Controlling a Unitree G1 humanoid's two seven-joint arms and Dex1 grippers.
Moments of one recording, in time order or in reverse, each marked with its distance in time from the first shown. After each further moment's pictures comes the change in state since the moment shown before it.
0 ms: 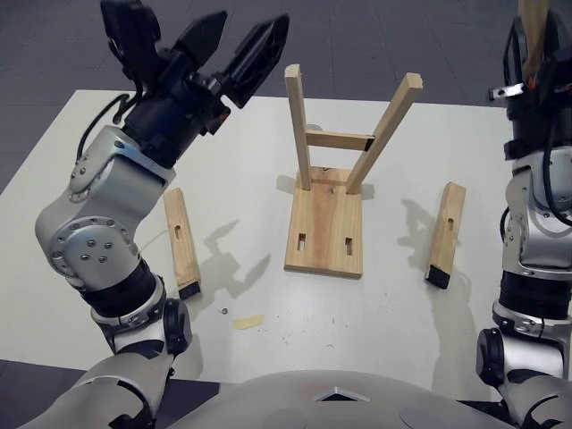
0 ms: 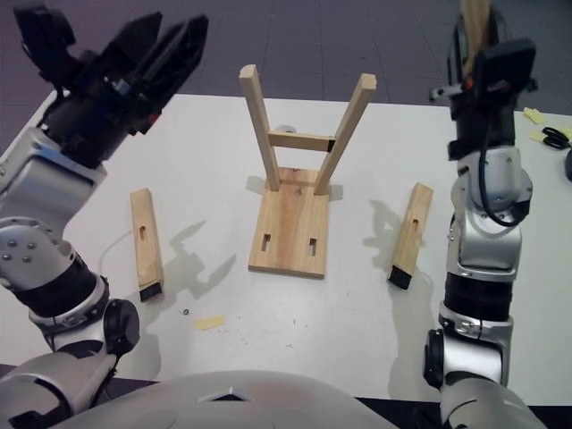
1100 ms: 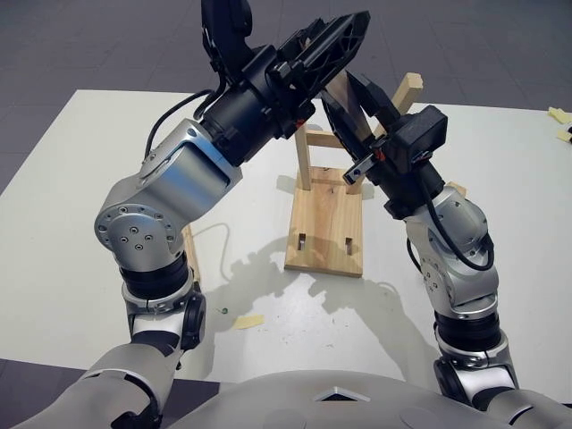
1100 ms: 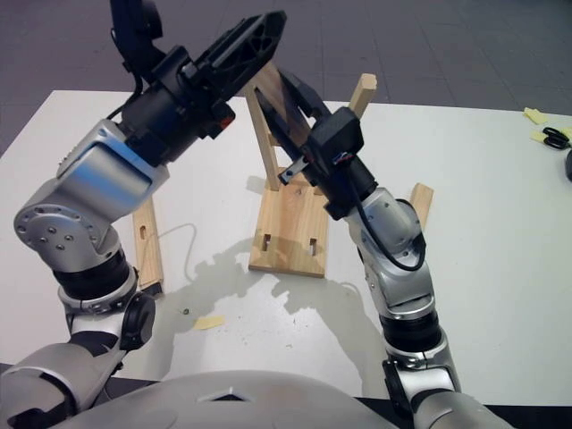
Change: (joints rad) left arm -0.024 -0.074 -0.277 0.063 -0.196 -0.120 0.346; right arm 0.136 0.187 0.321 -0.242 0.117 0.102 0.229
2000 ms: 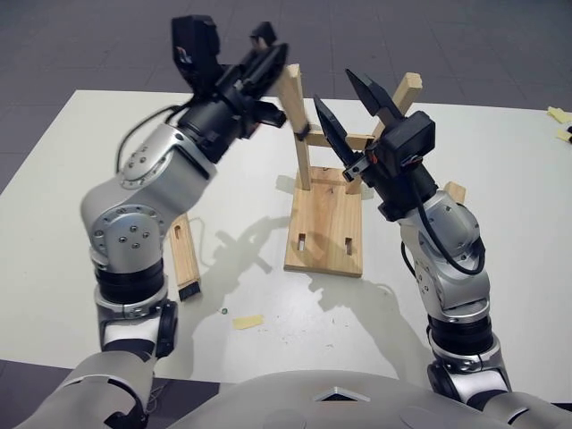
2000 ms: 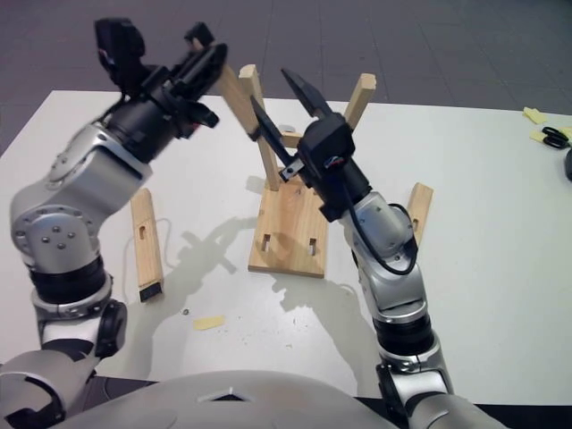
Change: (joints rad) left arm 0.046 0.237 -0.004 0.032 0.407 -0.039 -0.114; right arm 0.037 0.042 0.015 -0.005 -0.112 0.013 -0.038
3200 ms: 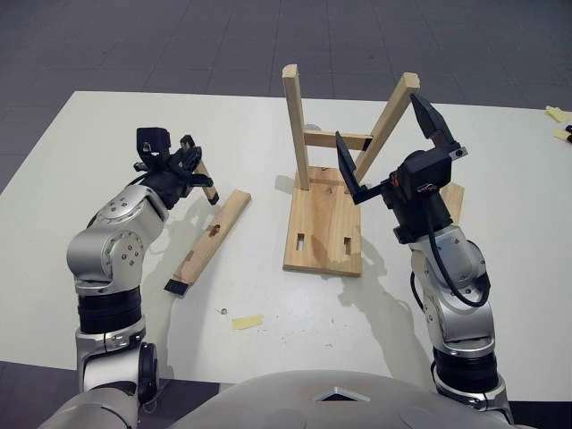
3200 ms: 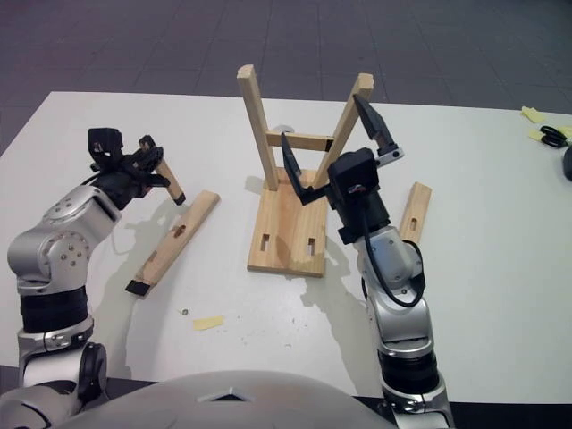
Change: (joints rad) left arm 0.273 0.009 0.122 0.222 0.407 0.030 -0.212; right arm 0.203 0.030 -0.048 -0.071 -0.113 0.013 -0.109
